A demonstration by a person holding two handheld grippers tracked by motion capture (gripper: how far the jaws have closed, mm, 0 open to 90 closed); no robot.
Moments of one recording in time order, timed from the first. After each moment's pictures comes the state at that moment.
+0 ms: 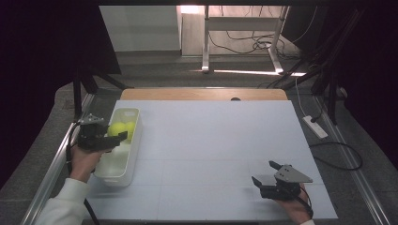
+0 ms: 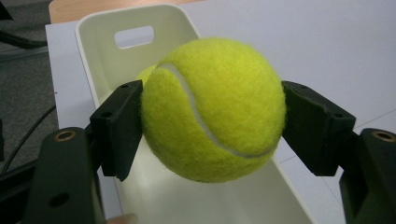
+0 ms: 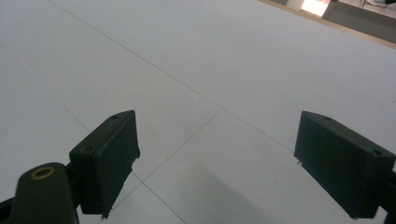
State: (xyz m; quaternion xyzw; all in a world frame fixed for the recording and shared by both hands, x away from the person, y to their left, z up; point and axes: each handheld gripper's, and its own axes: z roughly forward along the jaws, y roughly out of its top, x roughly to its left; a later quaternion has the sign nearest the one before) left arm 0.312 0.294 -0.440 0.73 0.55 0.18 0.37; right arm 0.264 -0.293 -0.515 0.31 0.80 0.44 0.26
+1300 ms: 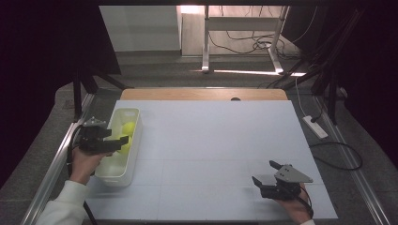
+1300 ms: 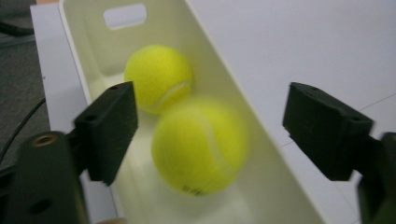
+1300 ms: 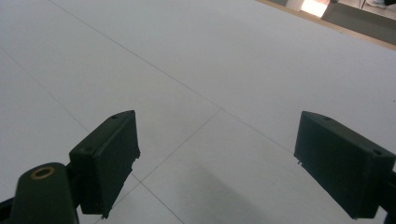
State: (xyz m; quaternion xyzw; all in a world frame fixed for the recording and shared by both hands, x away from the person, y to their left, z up) left arm 0.309 0.293 -0.444 0.74 0.54 0.16 0.37; right arm 0.264 -0.294 -0.515 0.31 0.80 0.44 0.27
